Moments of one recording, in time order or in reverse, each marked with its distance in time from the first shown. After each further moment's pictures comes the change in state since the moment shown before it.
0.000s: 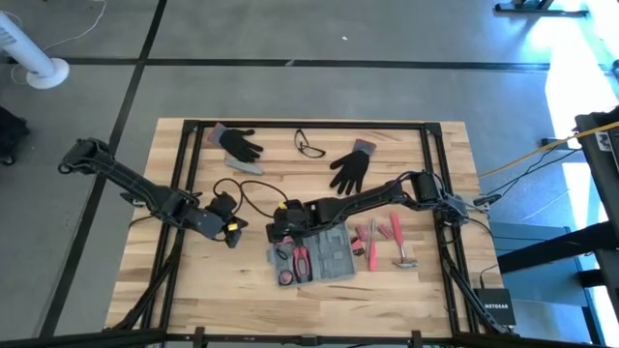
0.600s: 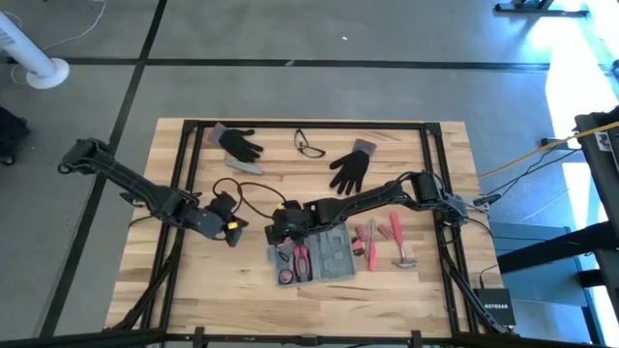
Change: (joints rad) left arm 0.000 -0.002 0.000 0.003 0.001 -0.045; right arm 0.007 0.000 0.000 0.021 0.004 -0.036
